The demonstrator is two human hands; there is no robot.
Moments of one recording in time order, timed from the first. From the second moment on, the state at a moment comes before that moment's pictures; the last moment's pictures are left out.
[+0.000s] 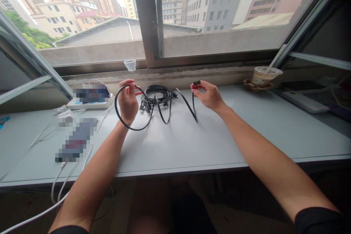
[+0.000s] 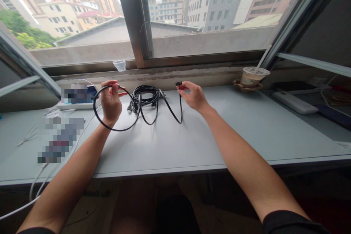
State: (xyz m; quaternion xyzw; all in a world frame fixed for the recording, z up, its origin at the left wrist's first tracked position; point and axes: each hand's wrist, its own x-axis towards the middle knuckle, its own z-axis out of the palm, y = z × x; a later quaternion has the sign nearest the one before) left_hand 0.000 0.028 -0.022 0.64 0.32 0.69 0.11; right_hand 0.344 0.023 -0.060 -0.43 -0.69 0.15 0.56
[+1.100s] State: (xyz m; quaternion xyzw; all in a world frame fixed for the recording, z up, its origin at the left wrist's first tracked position) left_hand 0.041 -0.016 -0.021 0.68 0.32 0.37 0.54; right_hand 0.267 -0.031 -0.043 -0.39 -0.78 0.35 0.33
